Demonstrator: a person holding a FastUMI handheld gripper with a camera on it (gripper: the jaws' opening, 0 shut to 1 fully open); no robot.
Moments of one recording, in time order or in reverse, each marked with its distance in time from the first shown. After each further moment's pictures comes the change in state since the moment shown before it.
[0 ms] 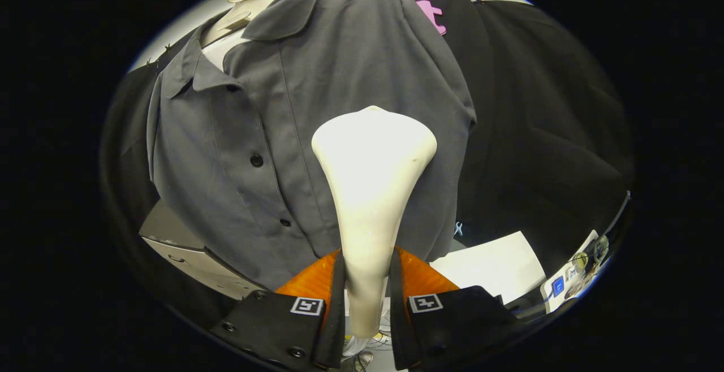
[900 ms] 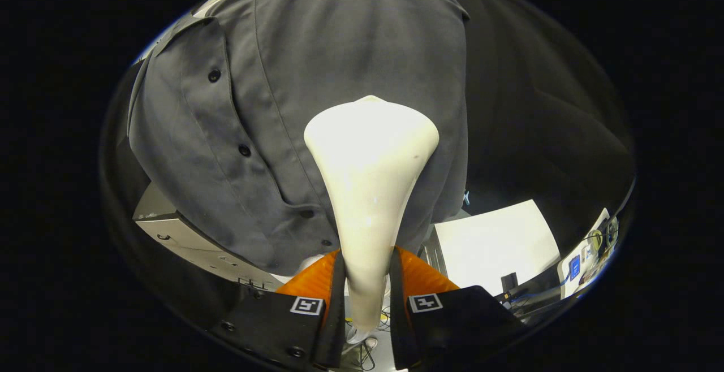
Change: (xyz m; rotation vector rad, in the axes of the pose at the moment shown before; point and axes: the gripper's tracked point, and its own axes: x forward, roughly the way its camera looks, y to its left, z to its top) arm 0.040 -0.024 -0.094 0.046 0.158 0.024
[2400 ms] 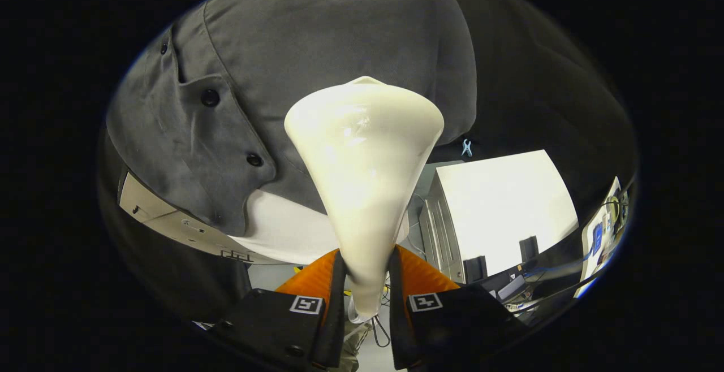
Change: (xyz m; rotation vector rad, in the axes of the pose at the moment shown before) arm 0.080 -0.047 -0.125 0.056 0.222 -0.016
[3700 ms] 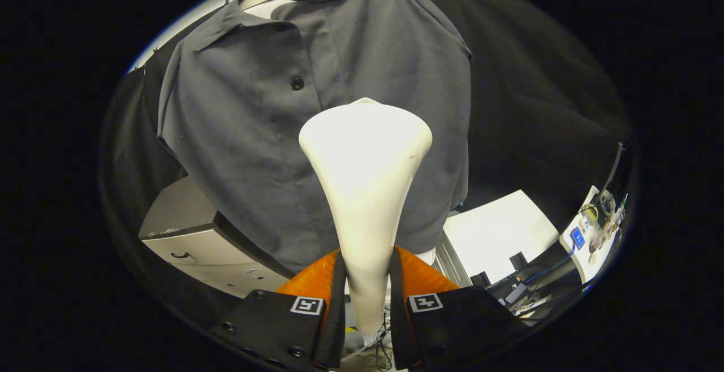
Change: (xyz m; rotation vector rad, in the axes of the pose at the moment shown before) arm -0.172 0.138 0.079 0.033 -0.369 -0.057
